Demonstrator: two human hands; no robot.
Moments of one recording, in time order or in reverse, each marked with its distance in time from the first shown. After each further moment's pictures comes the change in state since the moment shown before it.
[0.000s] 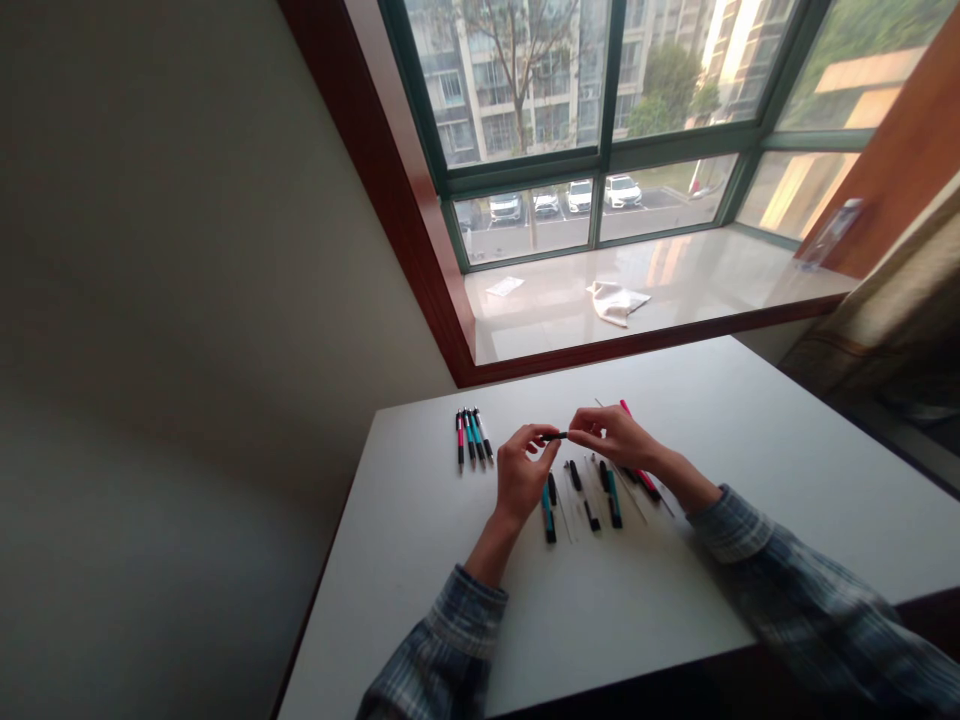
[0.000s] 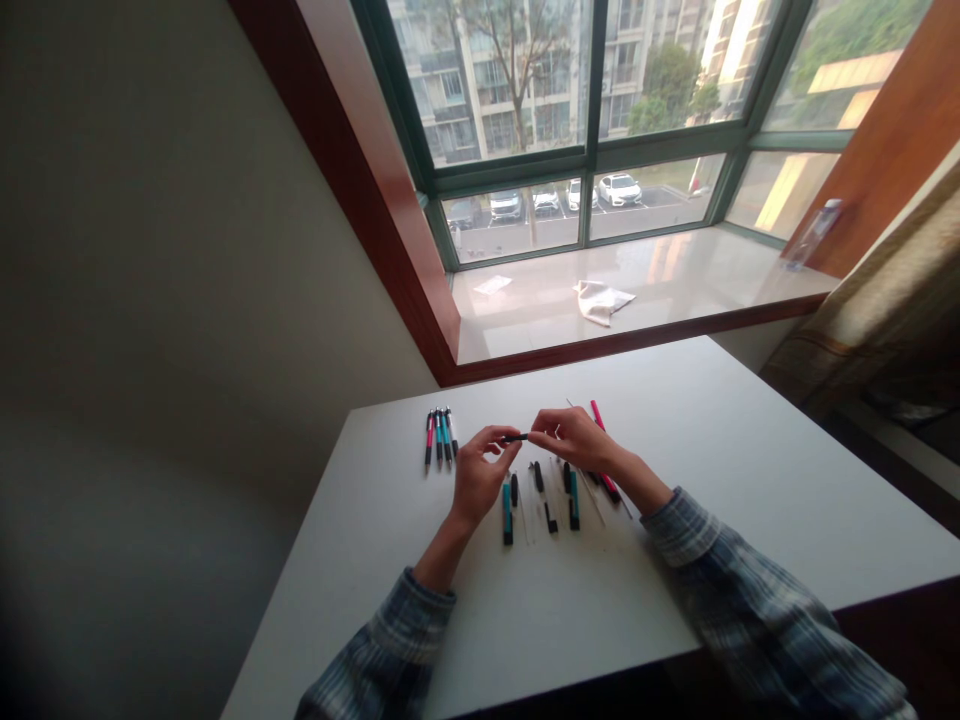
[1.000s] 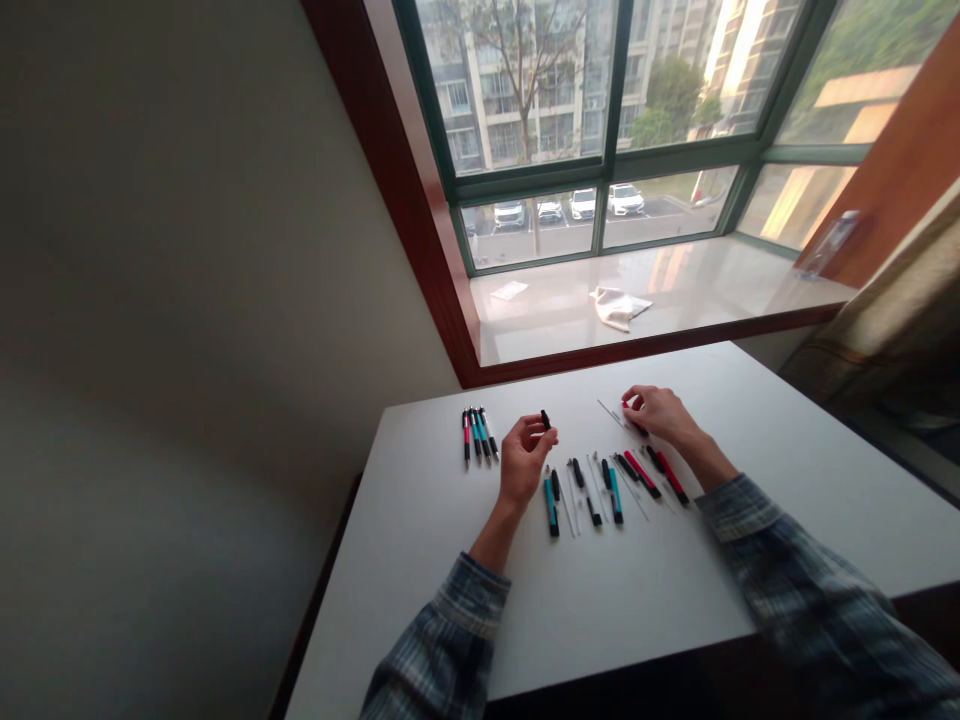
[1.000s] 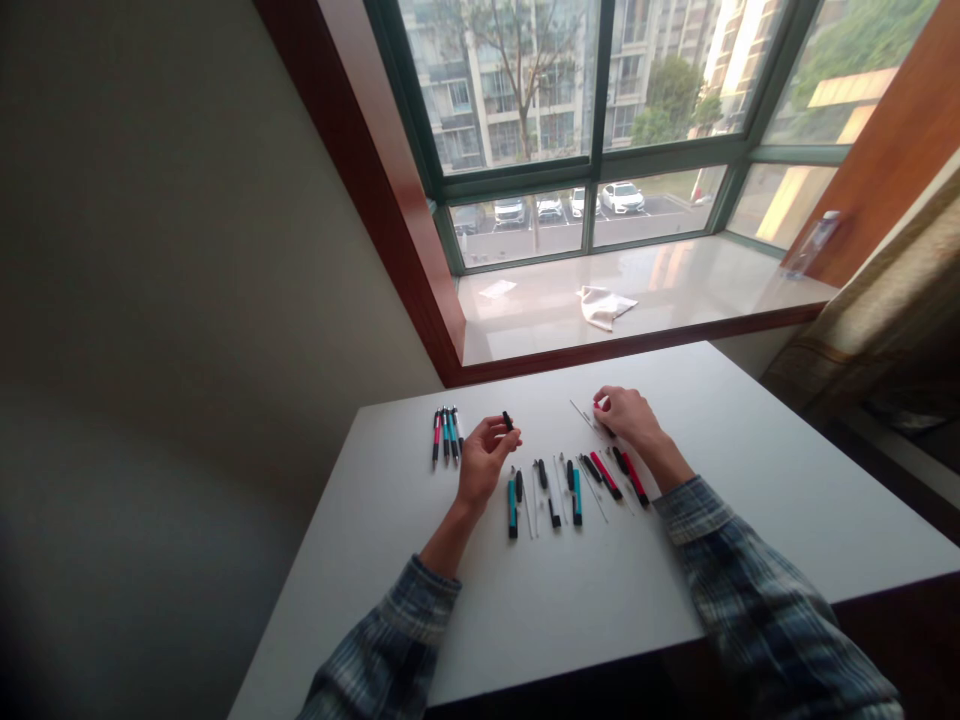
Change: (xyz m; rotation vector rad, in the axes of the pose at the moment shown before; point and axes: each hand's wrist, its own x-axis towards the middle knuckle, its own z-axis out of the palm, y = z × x) left_hand 0.003 -0.011 0.004 -0.463 0.035 -0.240; right_hand -0.011 0.064 -0.050 -0.544 0.191 0.521
